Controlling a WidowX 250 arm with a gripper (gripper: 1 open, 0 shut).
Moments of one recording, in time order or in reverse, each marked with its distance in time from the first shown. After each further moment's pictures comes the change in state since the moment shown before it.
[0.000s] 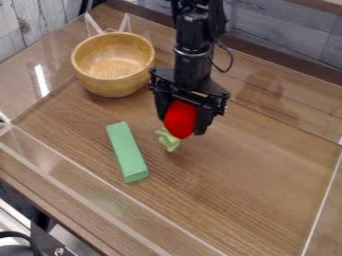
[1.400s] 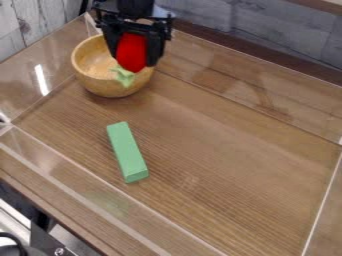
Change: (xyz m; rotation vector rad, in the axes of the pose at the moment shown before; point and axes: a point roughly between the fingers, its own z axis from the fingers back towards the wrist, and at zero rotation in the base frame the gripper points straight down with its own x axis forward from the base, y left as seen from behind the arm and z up) arm 0.029 0.101 0.049 -0.040 -0.070 0.150
